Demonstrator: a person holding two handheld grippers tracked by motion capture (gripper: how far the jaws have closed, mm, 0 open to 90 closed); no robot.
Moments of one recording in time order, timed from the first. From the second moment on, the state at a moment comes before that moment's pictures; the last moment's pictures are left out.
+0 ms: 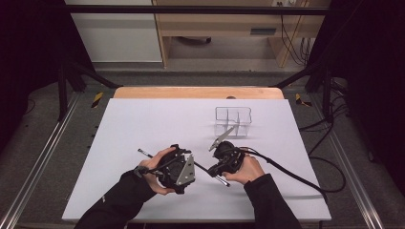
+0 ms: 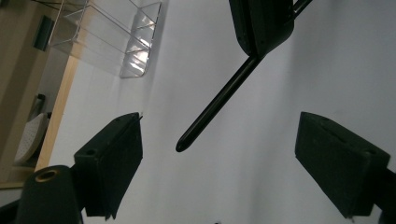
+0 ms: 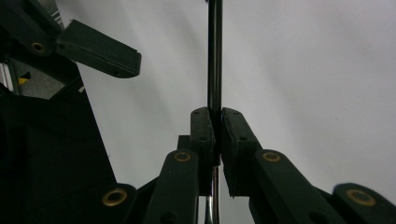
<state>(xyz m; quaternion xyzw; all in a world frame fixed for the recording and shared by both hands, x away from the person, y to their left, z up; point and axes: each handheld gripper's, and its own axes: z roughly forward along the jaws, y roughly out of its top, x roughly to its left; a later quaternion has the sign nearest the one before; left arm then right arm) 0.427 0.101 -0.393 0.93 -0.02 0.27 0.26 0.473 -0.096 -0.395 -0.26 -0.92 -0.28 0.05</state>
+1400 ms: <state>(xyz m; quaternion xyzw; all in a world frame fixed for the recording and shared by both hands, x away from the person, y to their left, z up) 0.416 0.087 -0.412 0.92 -0.14 0.33 0.19 0.471 -0.082 -0.398 -0.24 -0.93 -0.27 0.08</state>
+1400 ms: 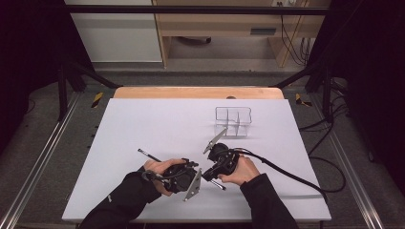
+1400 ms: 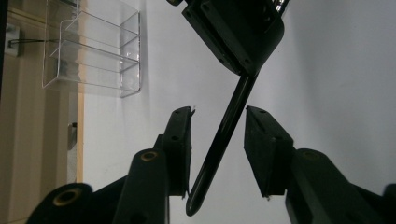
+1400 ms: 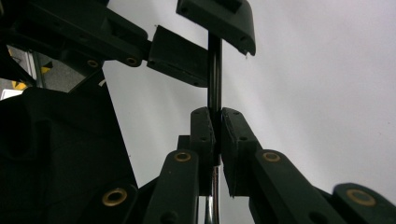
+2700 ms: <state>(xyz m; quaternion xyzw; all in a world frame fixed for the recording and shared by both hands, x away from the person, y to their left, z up) 0.416 0.096 -0.417 0.93 -0.12 0.31 0.18 0.471 -0.097 -0.379 -0.26 -0.91 -0.33 0.01</state>
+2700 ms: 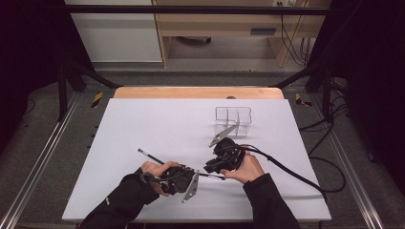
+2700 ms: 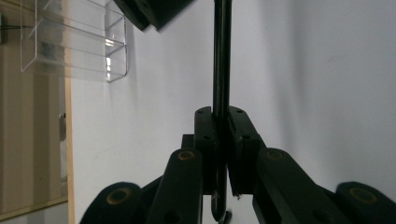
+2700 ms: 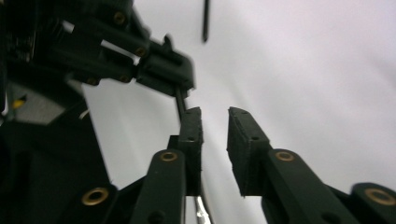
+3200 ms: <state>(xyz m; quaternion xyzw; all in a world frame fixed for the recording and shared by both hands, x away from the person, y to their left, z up) 0.425 0.114 -0.419 0.94 -0.04 0.28 0.19 0.469 -0.134 -0.363 -0.33 -0.83 -0.43 -0.09</state>
